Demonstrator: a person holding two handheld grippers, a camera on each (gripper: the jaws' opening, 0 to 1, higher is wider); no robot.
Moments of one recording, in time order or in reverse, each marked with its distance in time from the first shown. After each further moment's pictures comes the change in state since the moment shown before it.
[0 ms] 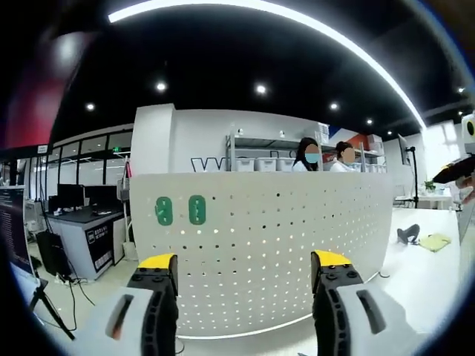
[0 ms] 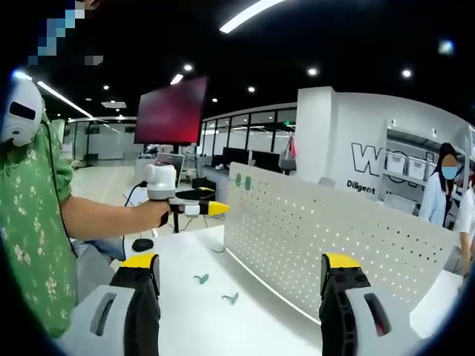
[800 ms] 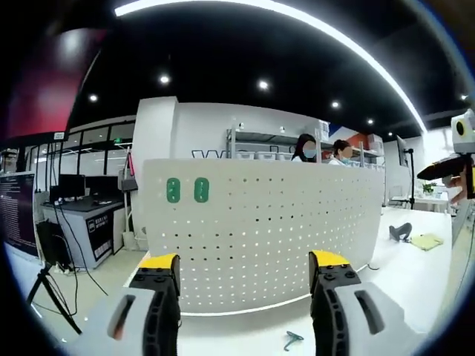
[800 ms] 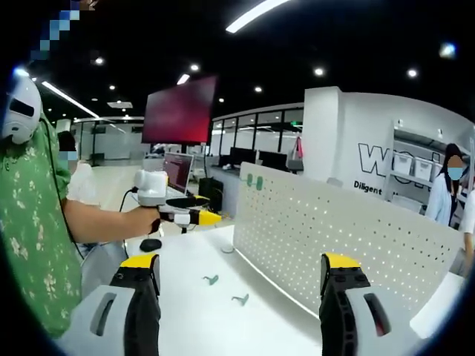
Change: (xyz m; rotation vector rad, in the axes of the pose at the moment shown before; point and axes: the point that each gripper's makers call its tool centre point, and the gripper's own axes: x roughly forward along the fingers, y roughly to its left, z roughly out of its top) left arm -0.049 -0.005 -0.021 -0.030 0.039 -0.004; right arm 0.006 0.021 0.000 -0.002 -0.003 0.041
